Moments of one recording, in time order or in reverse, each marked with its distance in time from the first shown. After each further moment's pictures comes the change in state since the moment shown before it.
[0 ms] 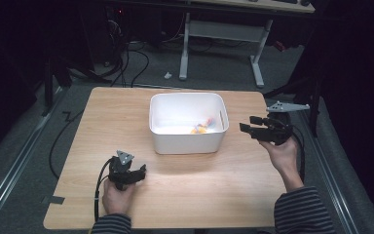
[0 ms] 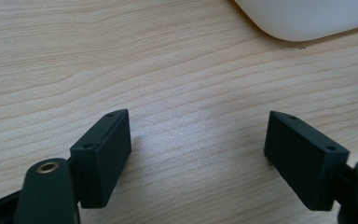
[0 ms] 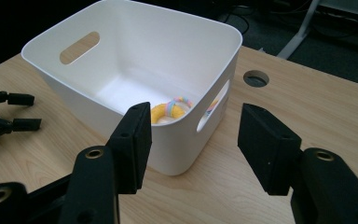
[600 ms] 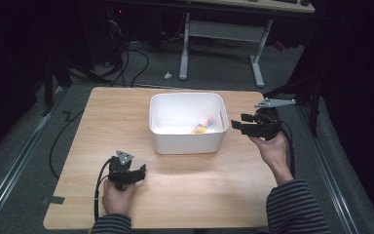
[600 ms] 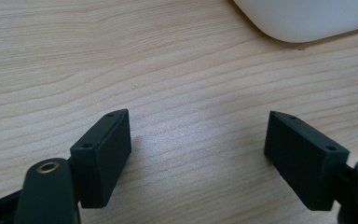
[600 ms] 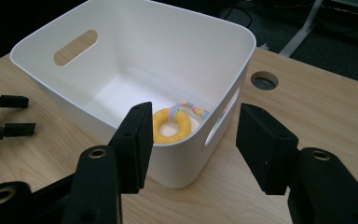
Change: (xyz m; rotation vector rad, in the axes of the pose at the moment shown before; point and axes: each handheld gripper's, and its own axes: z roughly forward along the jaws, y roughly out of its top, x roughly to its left) left arm 0.001 0.000 0.000 0.000 -0.004 -0.003; right arm 0.006 0.011 0.027 0.025 0.003 -0.002
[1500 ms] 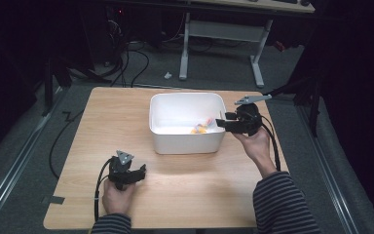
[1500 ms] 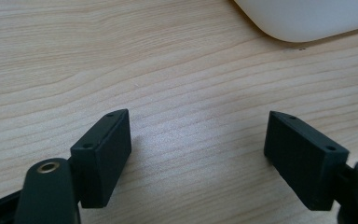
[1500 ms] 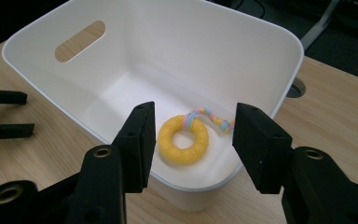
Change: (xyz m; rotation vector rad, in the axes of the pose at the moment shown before) left arm 0.000 0.000 0.000 0.000 0.002 -0.001; right arm 0.018 0.016 0.040 0.050 0.022 -0.036
